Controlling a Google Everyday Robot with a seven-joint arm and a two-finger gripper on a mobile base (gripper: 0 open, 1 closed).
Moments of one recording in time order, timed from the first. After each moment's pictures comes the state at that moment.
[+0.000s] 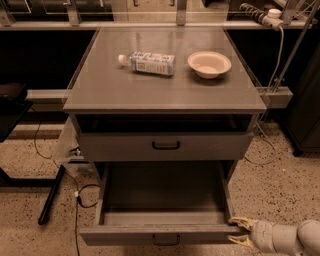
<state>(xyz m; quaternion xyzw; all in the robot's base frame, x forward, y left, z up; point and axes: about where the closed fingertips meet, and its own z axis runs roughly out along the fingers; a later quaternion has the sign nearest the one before) 0.413 -0.282 0.418 -0.59 0.70 0.13 0.39</state>
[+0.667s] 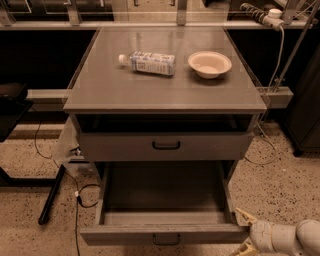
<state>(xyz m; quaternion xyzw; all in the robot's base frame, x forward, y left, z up) 0.413 -0.282 0.418 -0.59 0.70 0.13 0.39</state>
